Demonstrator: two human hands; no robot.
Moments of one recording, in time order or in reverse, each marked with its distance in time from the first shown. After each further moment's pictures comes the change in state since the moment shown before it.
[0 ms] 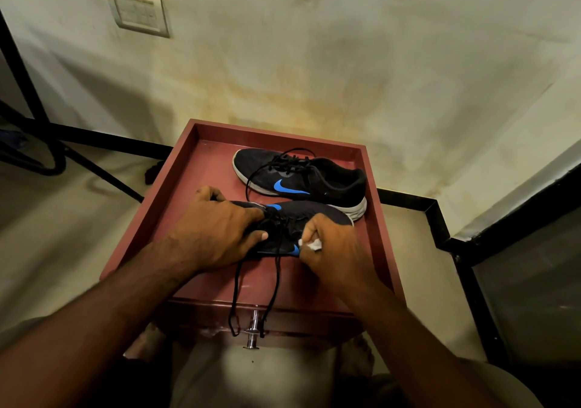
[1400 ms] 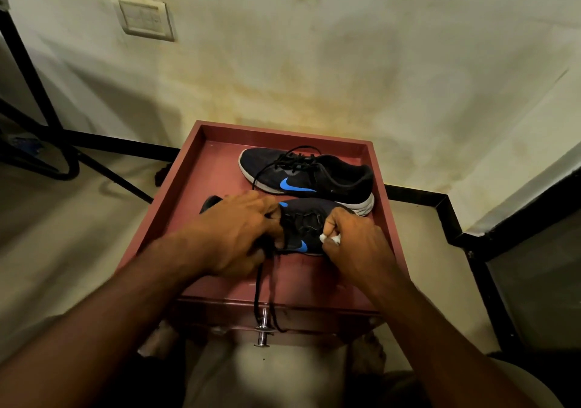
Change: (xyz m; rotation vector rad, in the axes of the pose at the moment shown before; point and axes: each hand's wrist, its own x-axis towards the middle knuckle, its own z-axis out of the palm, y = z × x) left_hand -0.003 0.009 -0.032 -0.188 -0.166 0.185; right_hand 0.005 0.013 -0.012 -0.101 0.038 0.002
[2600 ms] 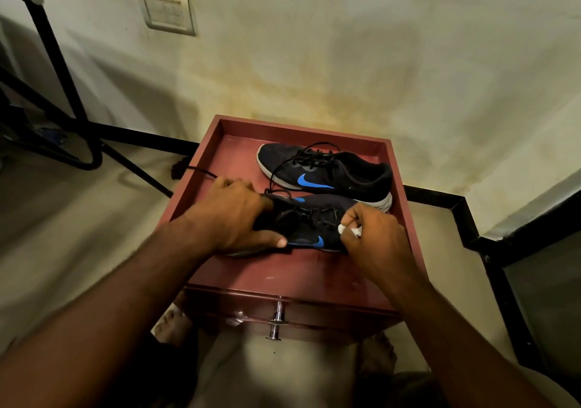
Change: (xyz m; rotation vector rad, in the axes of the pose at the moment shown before) left_hand -0.006 -0.029 0.002 0.182 -0.037 -0.195; right_hand 0.002 0.003 0.007 0.080 0.135 0.003
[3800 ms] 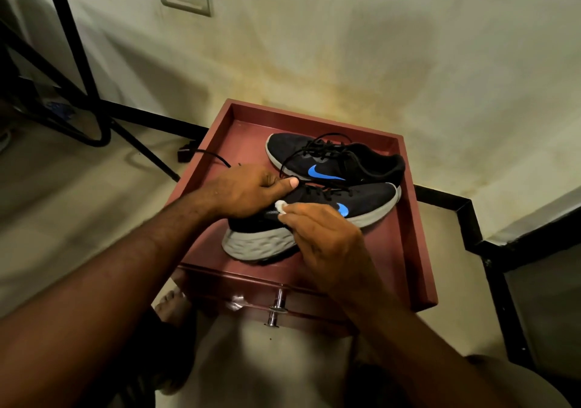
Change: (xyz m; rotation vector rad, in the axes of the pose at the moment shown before) left_hand 0.018 -0.008 0.013 -0.736 0.068 -0.138; right_hand -0.026 -0.054 0.035 0.111 0.131 -0.729
